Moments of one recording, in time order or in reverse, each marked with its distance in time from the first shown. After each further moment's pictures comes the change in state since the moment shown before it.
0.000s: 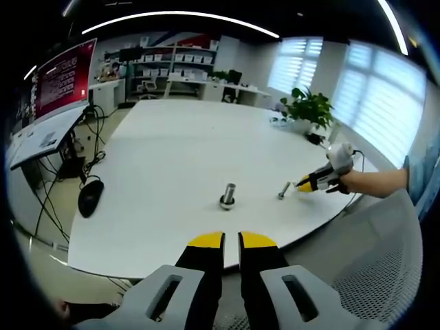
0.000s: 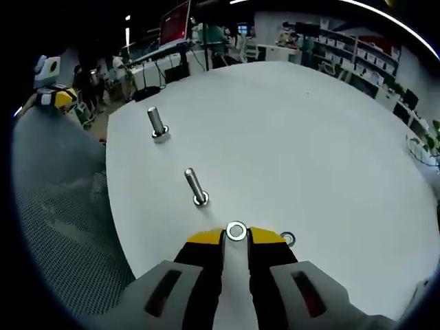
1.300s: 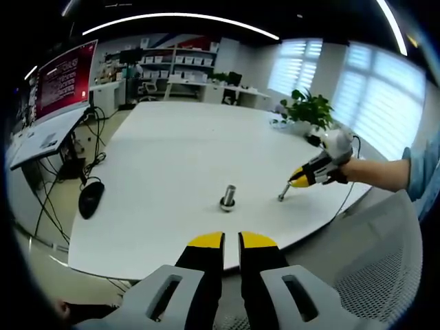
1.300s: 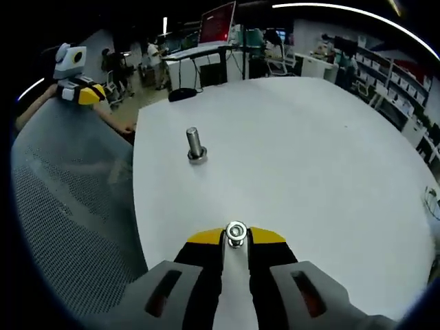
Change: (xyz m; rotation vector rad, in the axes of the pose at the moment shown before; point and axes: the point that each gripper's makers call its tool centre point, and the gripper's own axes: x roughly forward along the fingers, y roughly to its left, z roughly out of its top) left arm -0.001 0.000 0.002 0.001 -0.012 0.001; right arm 0.006 0.044 0.052 -0.190 0.003 0.135
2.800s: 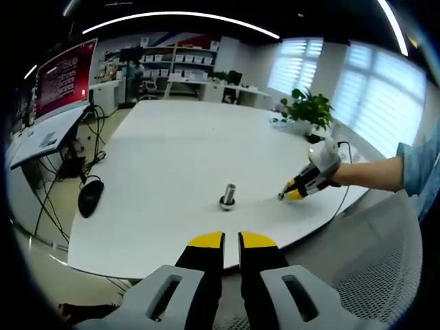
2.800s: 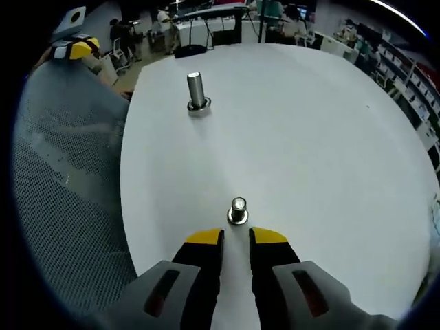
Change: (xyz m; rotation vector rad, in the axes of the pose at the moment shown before) left arm 0.001 0.000 -0.001 -0.004 0.007 -0.001; right arm 0.028 0.000 -0.053 -0.082 0.211 0.042
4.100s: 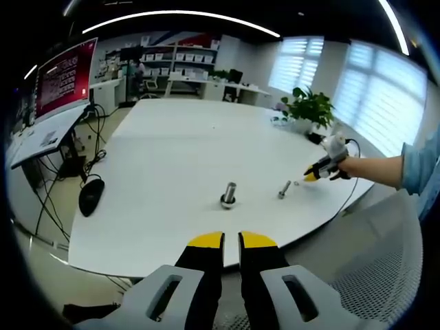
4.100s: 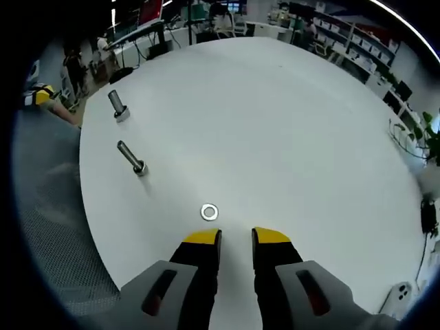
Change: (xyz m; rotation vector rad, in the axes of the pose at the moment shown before) left arm 0.000 0.001 -0.002 -0.001 0.012 0.007; right arm -0.045 -0.086 -0.069 0.315 -0.041 -0.161
